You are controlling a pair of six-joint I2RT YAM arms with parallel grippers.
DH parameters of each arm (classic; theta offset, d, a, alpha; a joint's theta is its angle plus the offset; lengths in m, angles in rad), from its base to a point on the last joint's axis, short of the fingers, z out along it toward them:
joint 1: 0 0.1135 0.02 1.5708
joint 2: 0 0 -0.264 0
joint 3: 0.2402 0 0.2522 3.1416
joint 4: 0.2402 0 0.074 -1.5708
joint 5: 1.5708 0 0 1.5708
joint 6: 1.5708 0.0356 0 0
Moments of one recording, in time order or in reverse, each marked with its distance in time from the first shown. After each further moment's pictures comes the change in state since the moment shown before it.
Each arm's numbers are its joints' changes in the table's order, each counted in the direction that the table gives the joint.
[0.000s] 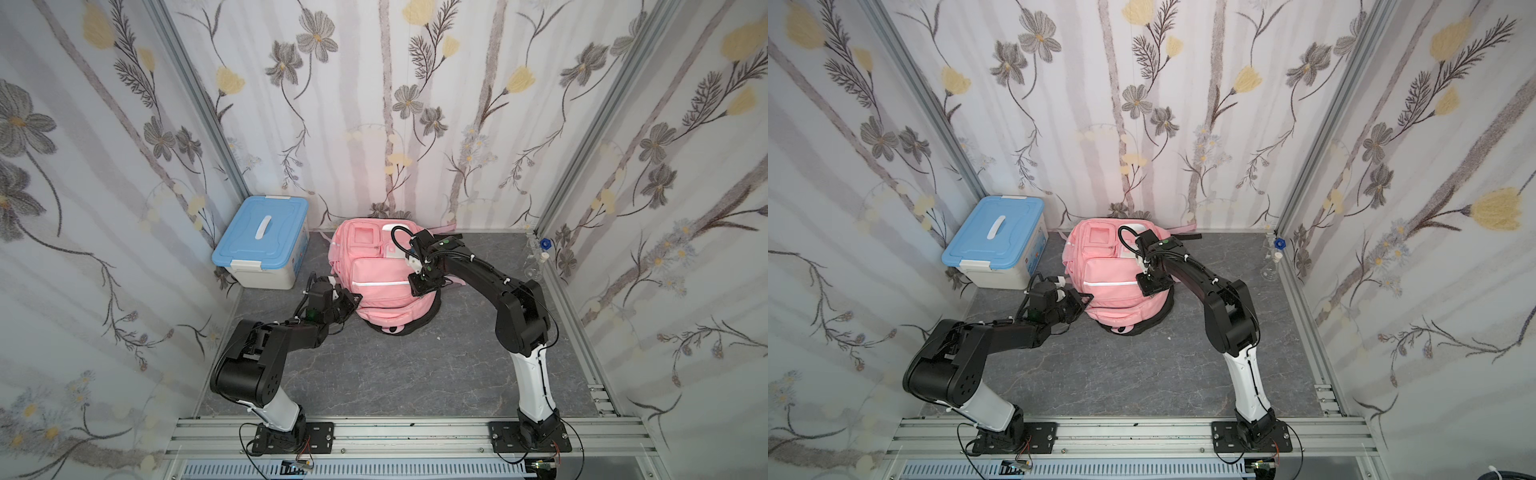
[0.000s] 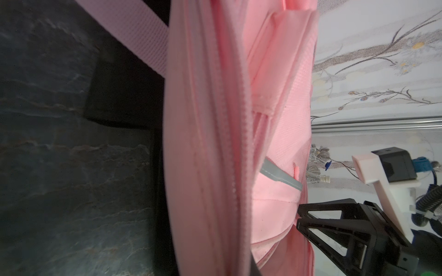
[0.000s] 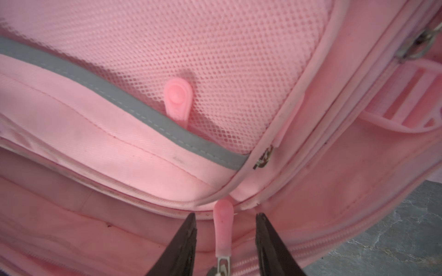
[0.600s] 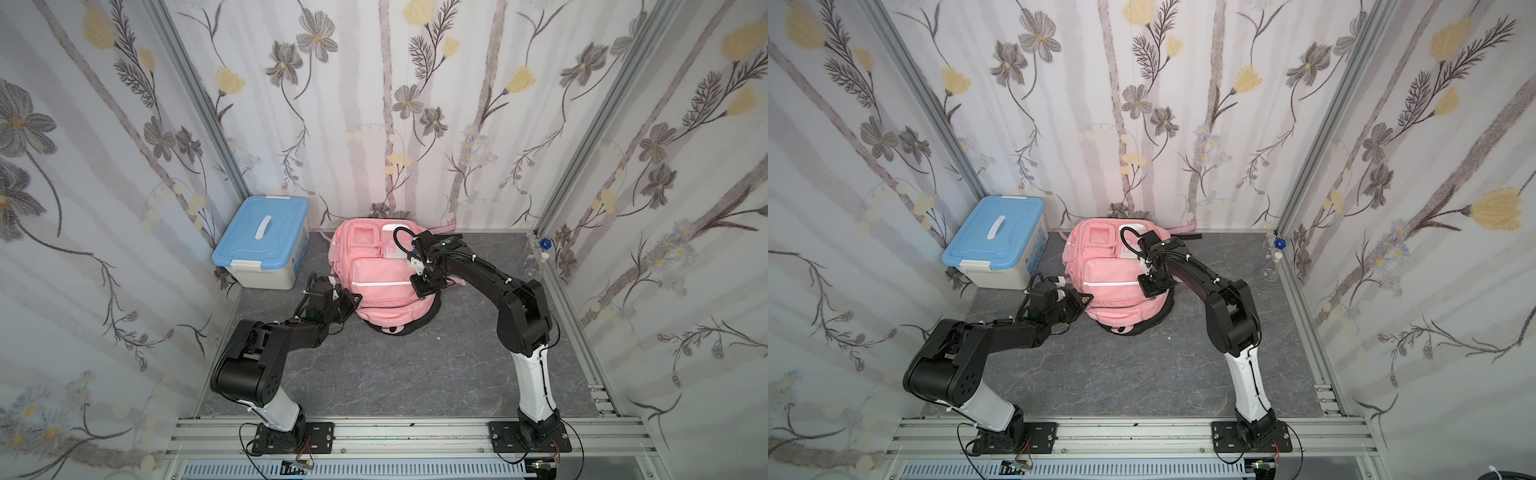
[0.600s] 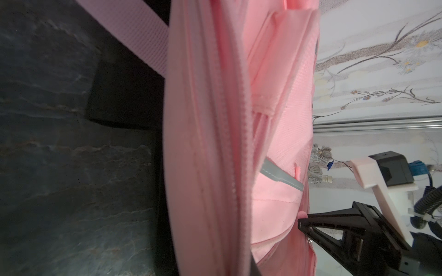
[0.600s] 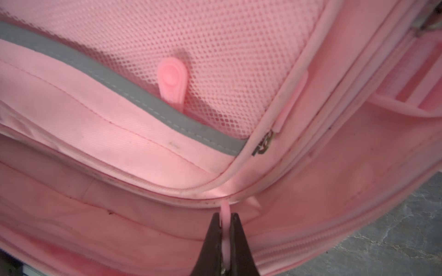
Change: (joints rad) left arm 0.000 -0.004 0.004 0.007 -0.003 0.008; right arm -0.019 0.042 -0.039 0.000 -0.067 0.011
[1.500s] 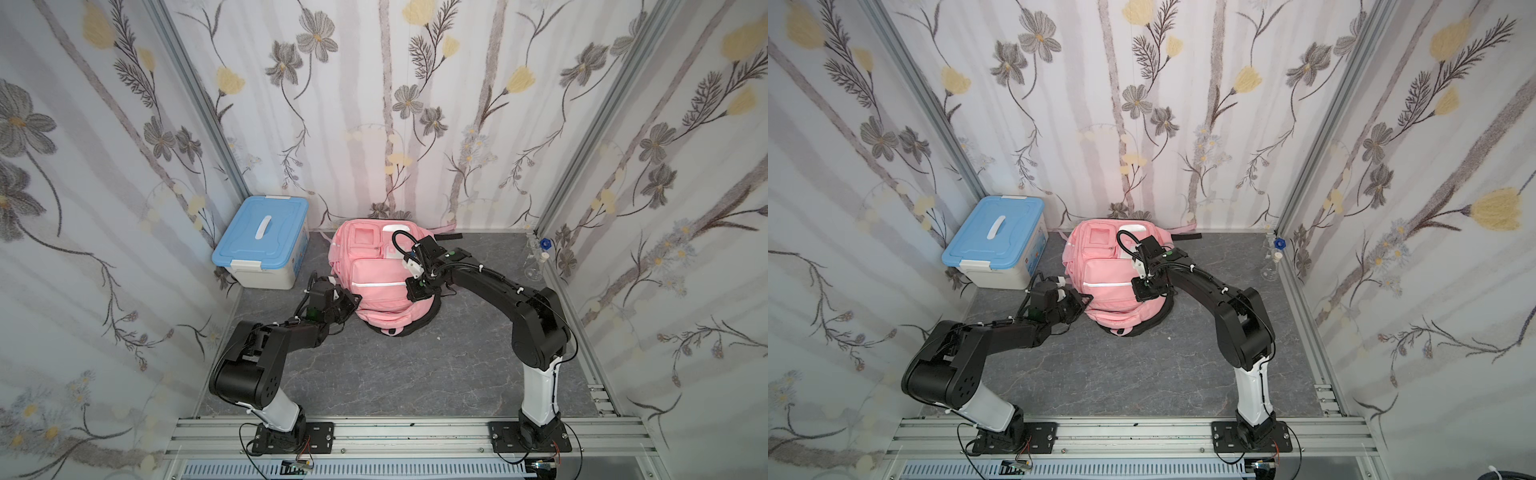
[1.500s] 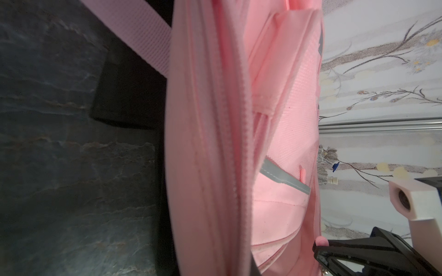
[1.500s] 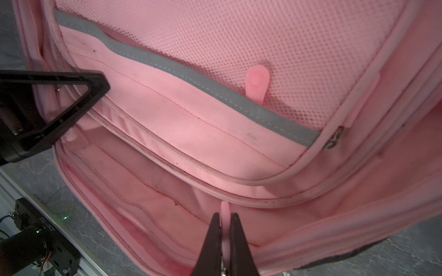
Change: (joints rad) left arm -0.010 0.016 0.007 0.043 -0.024 0.006; right arm 0.065 0.138 -0.206 -0.225 -0.092 0.113
